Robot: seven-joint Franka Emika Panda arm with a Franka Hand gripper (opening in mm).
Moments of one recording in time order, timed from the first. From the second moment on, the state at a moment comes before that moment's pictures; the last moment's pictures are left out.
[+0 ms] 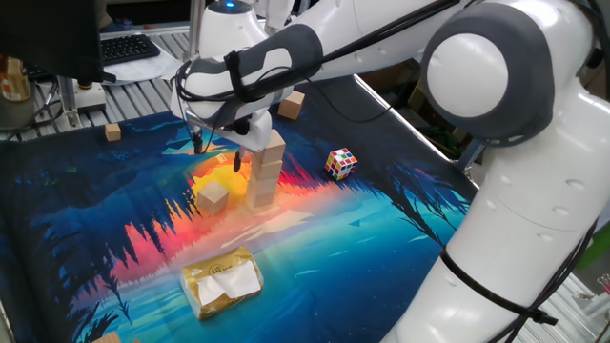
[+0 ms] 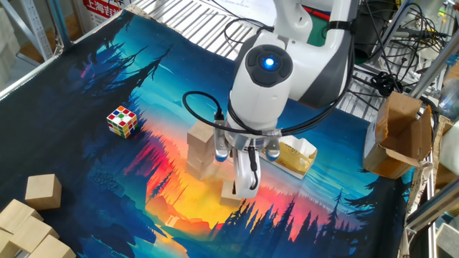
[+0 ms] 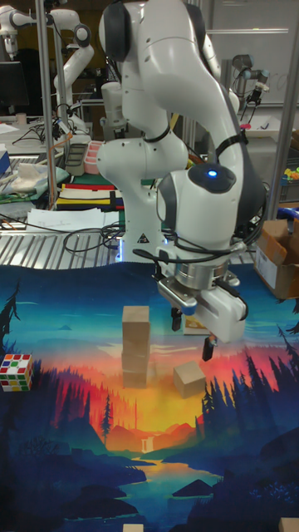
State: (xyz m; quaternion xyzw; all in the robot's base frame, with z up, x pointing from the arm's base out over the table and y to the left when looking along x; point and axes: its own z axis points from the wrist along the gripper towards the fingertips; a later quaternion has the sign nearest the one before) arm 0.526 0.097 0.191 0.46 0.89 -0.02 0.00
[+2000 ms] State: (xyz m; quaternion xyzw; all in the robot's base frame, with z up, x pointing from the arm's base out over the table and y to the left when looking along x) arm 0.518 0.102 0.130 0.48 0.88 0.00 0.03
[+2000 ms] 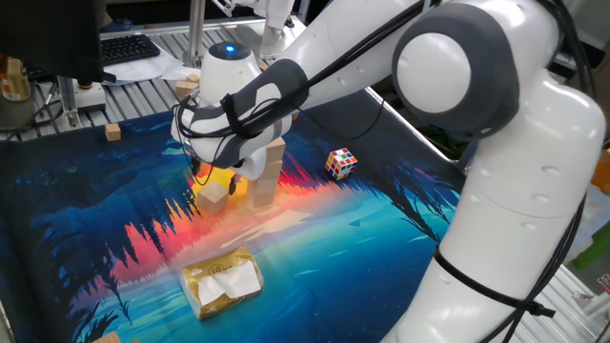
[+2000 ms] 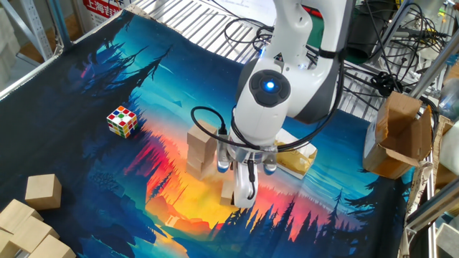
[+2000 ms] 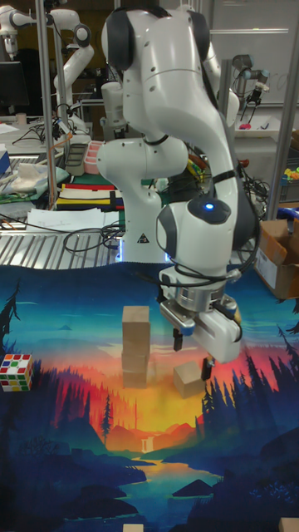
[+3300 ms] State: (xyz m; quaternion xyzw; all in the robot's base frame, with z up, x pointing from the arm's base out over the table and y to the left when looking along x) arm 0.521 0.101 0.105 0.49 0.87 0.01 0.04
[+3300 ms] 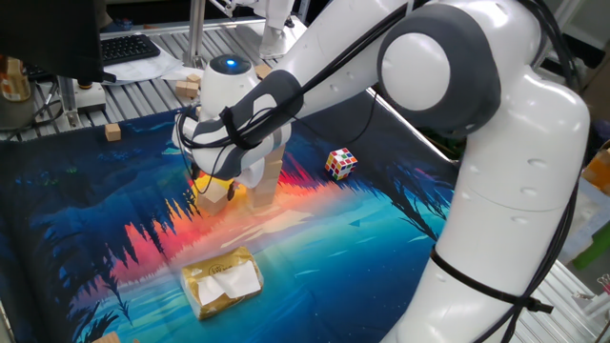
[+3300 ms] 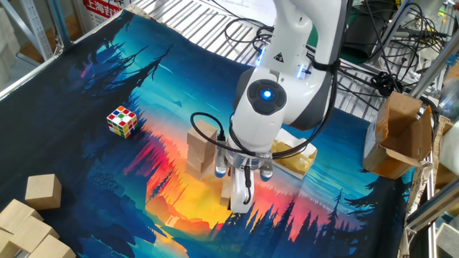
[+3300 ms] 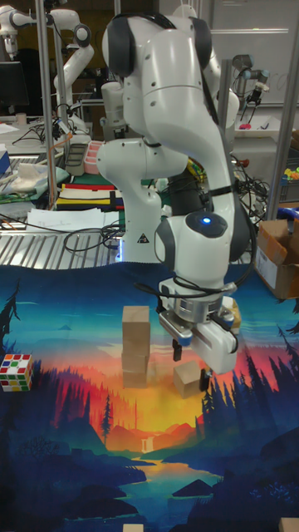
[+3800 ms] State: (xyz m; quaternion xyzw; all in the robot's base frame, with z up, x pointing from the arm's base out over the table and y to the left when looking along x) arm 0.522 0.101 0.094 0.50 0.87 0.01 0.04
